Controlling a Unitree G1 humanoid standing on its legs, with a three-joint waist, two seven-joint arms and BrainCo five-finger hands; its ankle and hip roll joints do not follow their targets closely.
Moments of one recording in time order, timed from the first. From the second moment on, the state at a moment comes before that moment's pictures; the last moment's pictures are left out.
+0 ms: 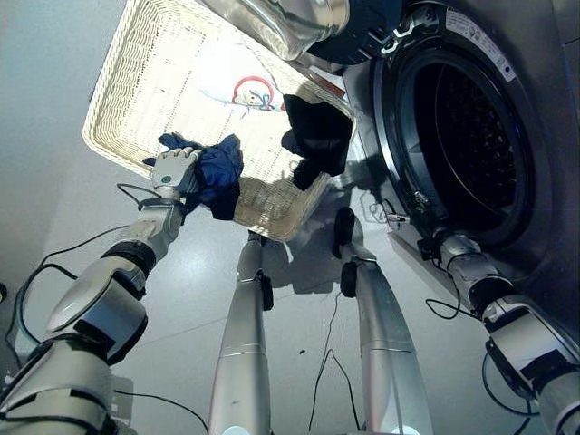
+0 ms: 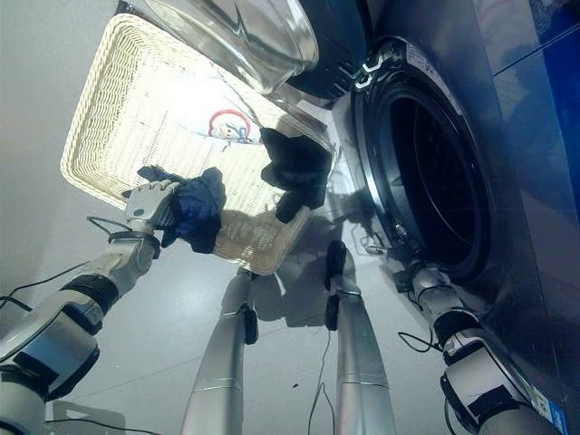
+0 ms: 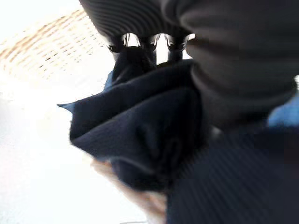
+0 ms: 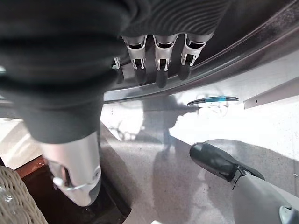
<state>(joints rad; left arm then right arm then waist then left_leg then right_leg) -1.01 0.68 -0.78 1.12 0.46 -0.06 0.54 -0.76 -0.56 0.44 1.06 0.46 -0.17 -0.02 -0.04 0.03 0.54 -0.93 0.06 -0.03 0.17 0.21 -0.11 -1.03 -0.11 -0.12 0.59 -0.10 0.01</state>
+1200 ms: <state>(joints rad) -0.70 0.58 -0.41 0.37 0.34 -0.40 0.81 -0.59 -0.48 0.43 0.17 0.92 -0.10 0.13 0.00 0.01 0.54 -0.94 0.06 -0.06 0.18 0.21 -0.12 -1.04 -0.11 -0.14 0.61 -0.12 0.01</state>
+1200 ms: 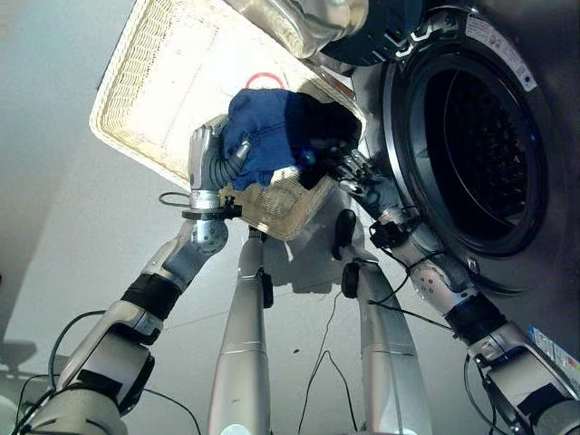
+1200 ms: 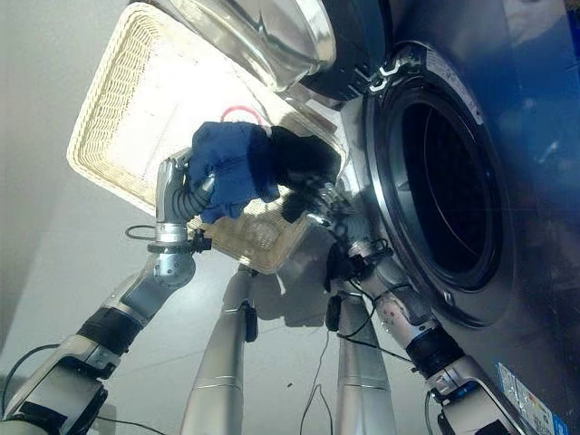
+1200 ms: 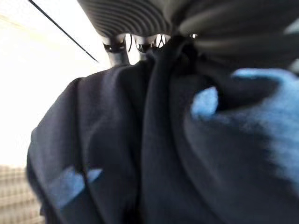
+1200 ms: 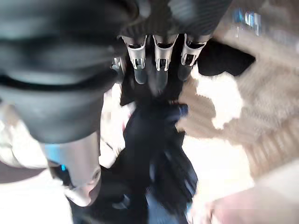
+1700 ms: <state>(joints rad) -0.80 0.62 -0.50 0.33 0.46 -0.41 0.71 -0.65 -0.42 0.49 0.12 1.16 0.01 0.15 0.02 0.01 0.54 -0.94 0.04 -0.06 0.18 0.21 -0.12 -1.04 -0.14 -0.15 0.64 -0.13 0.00</state>
